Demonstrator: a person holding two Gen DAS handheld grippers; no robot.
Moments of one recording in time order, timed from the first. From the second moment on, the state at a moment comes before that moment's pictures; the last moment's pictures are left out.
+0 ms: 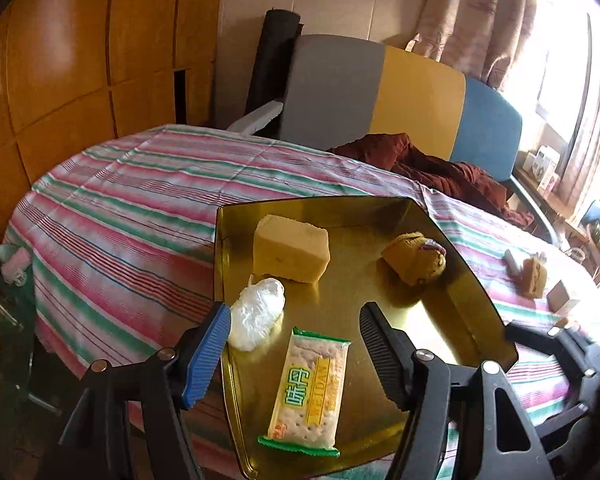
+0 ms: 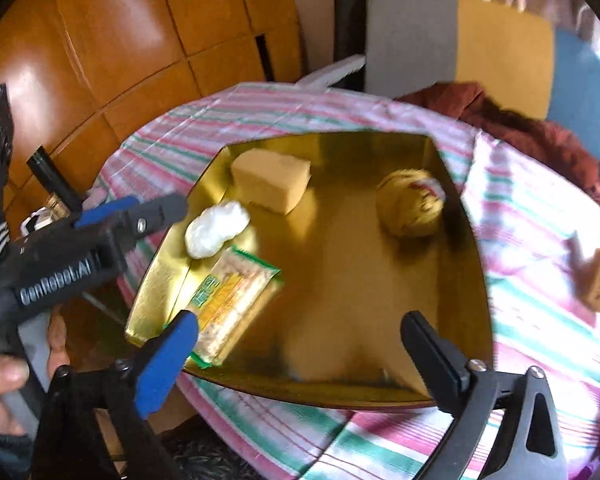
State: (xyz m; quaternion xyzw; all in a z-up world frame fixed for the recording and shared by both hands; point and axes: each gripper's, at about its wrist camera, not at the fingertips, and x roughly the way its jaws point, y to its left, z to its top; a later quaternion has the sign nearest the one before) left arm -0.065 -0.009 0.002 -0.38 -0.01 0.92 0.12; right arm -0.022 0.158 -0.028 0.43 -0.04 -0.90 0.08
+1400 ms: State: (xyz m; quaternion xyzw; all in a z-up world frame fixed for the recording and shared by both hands) left arm -0.016 0.052 0.000 -0.35 0.09 0.92 0.17; right arm 0.041 0.258 -0.027 0.39 -0.03 -0.91 -0.13
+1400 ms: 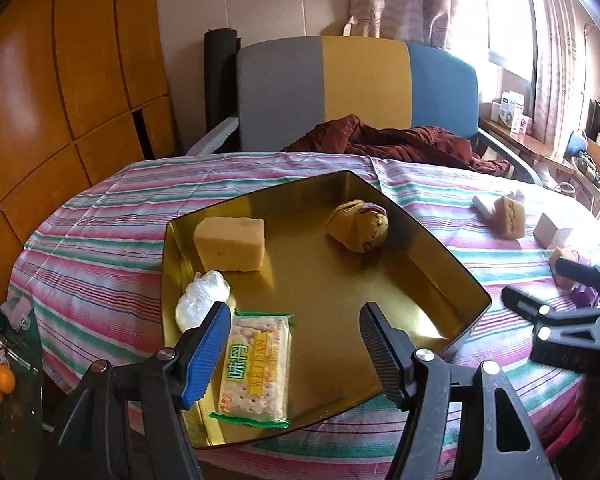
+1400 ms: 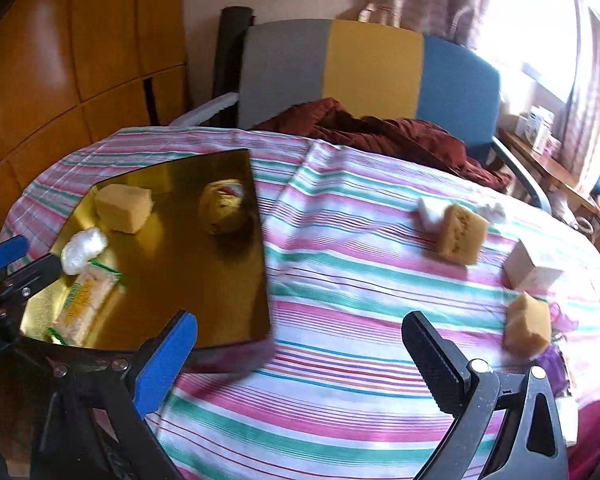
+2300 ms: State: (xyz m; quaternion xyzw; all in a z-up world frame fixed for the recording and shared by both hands) left arm 0.035 0.245 -0.011 -0.39 0.17 0.77 0.48; right arm 0.206 0.511 0.033 0.34 -0.16 -0.83 -0.42
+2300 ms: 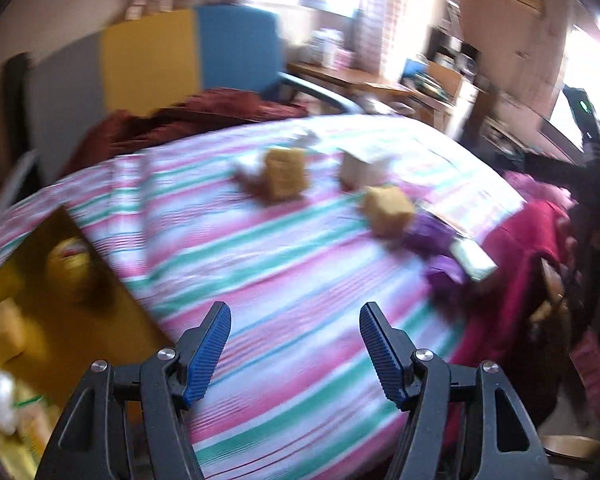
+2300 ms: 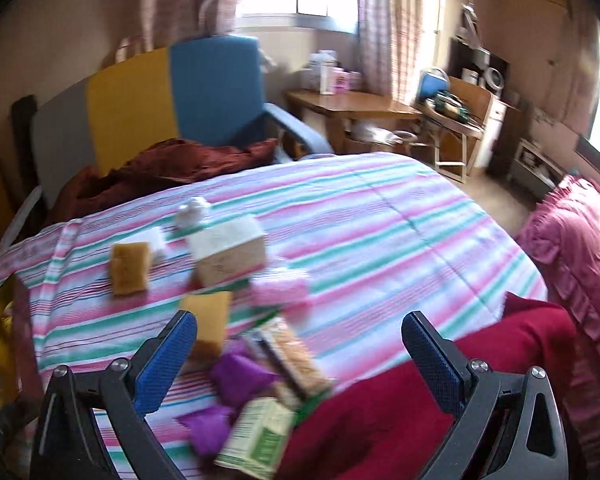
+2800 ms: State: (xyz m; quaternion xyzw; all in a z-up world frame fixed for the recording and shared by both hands) left arm 0.066 0.366 -0.065 -0.54 0.12 0.63 0.54; right arm 0.233 0.526 0.018 0.37 -0.16 -0.82 -0.41
